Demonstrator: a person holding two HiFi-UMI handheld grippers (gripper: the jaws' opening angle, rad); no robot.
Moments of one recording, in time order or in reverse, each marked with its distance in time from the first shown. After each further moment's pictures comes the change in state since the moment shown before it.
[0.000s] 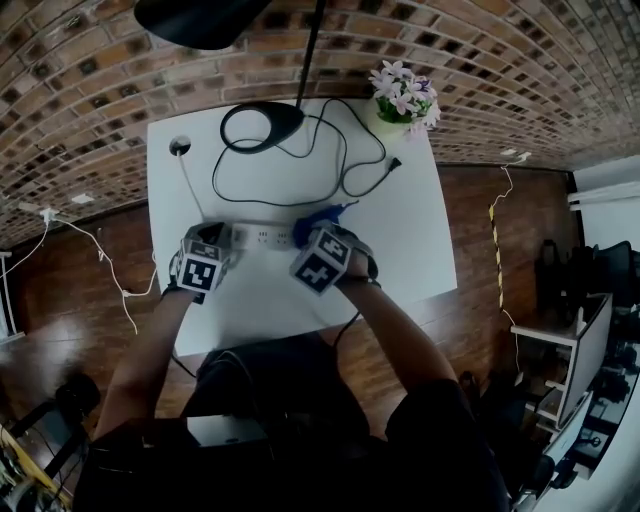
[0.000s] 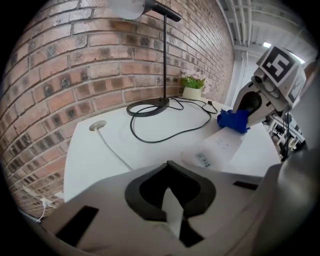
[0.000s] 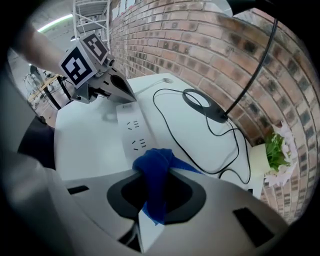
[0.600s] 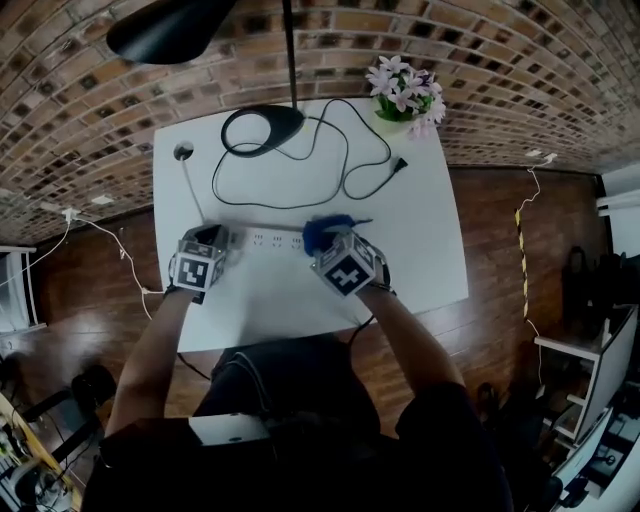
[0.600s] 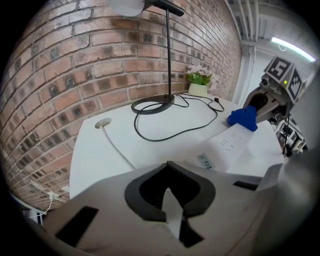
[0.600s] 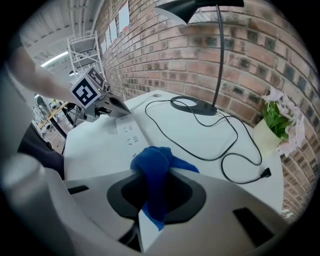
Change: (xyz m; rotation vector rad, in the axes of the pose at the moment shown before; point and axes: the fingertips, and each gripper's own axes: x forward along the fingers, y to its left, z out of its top) left arm 0.003 0.007 -0.005 -0.034 0.060 0.087; right arm -0.013 -0.021 -0.028 0.182 -0.226 0.104
